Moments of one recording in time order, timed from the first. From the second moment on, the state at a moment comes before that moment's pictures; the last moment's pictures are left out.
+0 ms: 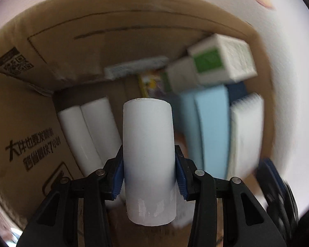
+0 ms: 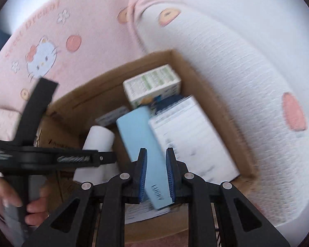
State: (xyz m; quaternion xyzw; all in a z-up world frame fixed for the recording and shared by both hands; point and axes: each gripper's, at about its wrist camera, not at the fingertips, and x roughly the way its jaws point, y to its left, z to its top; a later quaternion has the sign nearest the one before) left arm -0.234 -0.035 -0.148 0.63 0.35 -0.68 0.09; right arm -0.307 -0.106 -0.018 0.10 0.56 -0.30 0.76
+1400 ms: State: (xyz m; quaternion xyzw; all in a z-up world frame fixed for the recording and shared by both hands) left arm -0.199 -0.058 -0.088 0.51 0.16 -0.84 -0.06; right arm -0.277 -0.042 -0.090 0.08 0.67 -0.16 0.72
